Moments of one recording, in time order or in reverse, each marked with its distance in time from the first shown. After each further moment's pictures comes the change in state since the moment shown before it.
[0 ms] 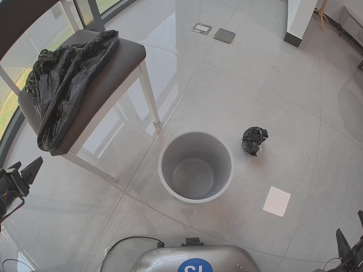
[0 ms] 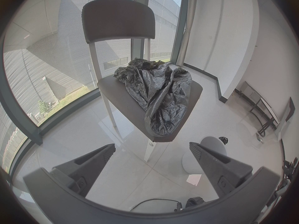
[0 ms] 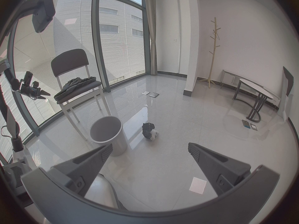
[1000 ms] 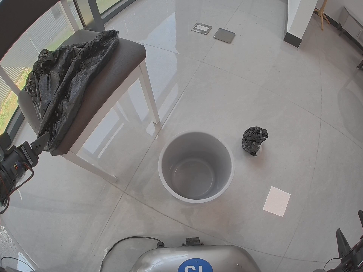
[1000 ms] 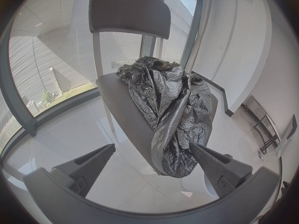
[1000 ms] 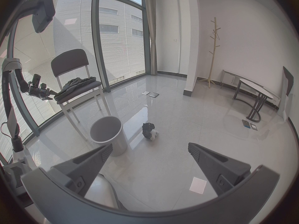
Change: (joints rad) left arm -0.022 0.306 -0.055 -0.294 0.069 -0.128; right arm 0.000 0.000 0.000 0.000 0.000 0.002
